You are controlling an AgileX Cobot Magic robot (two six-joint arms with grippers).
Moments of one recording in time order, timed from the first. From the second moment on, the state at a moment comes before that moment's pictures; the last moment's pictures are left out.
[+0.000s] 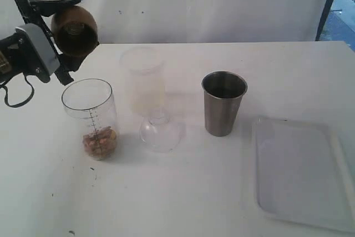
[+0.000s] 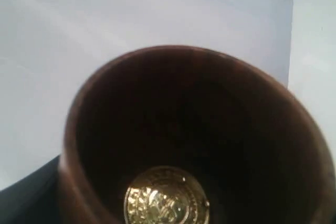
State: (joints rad) left arm -0.01 1.87 -0.91 0.88 -1.20 0.74; right arm -0.10 0.00 0.00 -0.04 0.34 0.08
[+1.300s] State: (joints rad) left arm 0.32 1.87 -0.86 0.97 -1.20 0.32; right arm -0.10 0.00 0.00 -0.04 0.34 0.08
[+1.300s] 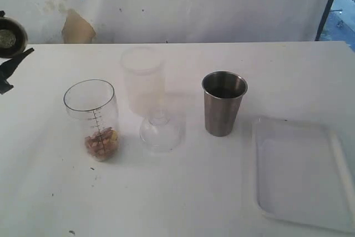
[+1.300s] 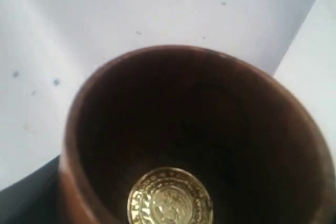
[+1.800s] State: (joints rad) left arm 0.33 2.01 -0.84 0.48 -0.97 -0.13; right arm -0.10 0.00 0.00 -0.04 0.34 0.08
